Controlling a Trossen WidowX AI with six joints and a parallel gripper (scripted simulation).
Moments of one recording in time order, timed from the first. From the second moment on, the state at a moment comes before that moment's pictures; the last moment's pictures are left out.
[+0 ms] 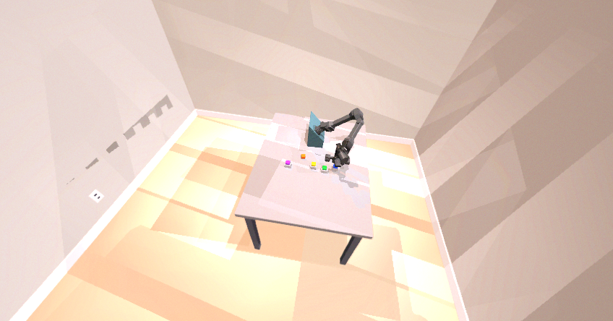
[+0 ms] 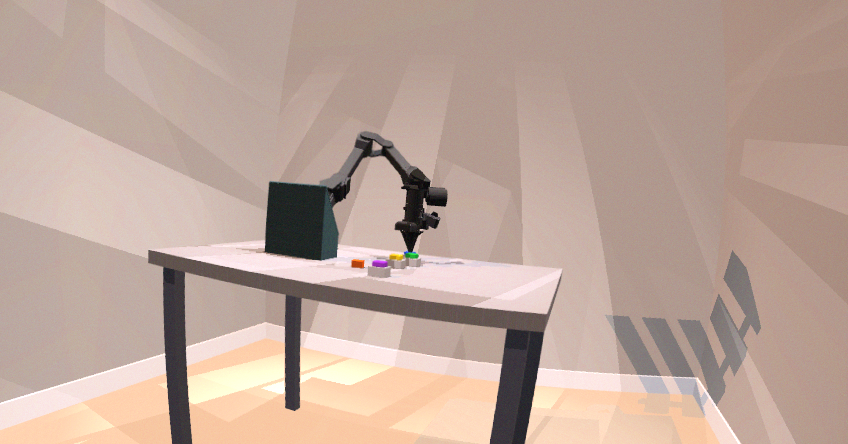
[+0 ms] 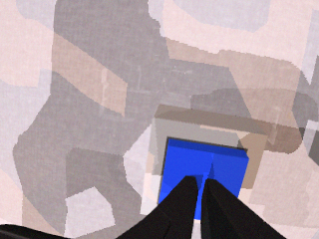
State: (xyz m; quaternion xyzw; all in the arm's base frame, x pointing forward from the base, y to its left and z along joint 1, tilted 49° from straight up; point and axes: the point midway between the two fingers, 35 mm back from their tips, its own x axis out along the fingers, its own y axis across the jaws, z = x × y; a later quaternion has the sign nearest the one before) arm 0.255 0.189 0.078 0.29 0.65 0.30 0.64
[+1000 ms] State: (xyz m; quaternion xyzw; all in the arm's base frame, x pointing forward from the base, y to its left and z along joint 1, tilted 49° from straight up) arm 0.257 0.142 0.112 0.29 0.66 0.29 0.63
